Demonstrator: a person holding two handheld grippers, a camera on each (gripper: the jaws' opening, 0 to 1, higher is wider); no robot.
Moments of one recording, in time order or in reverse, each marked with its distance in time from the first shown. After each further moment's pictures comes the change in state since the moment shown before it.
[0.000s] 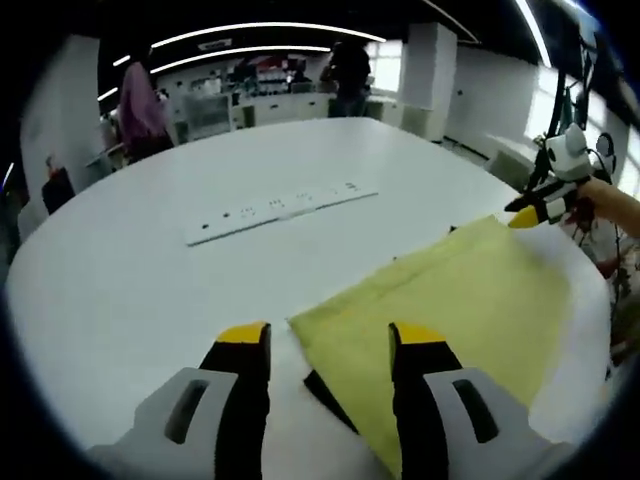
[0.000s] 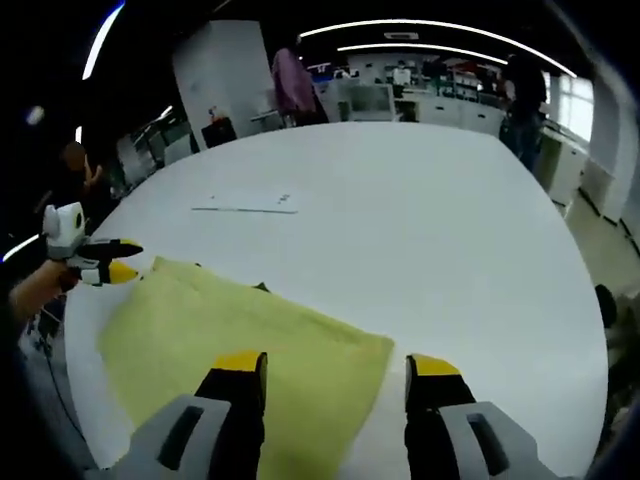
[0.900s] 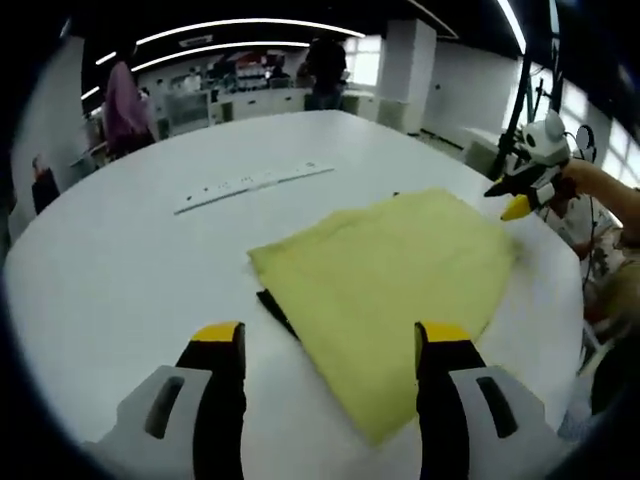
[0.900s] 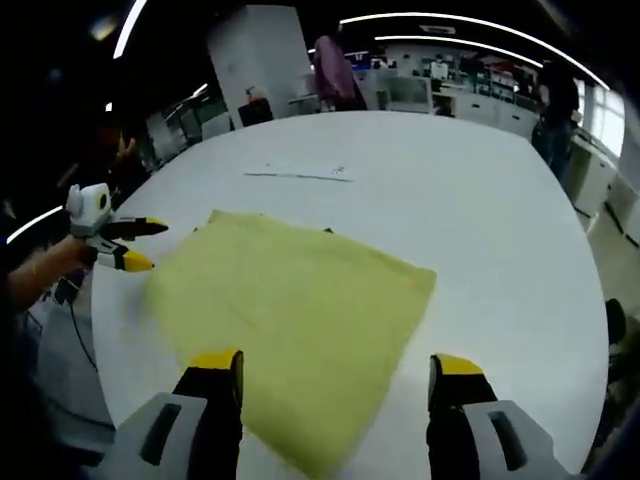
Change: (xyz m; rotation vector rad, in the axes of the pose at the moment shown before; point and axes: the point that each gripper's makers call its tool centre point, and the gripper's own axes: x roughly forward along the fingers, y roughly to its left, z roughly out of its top) left arm -0.058 -0.038 -0.047 0.017 0.013 -0.082; right arm -0.054 0.040 -0.054 -0.082 0.060 0.101
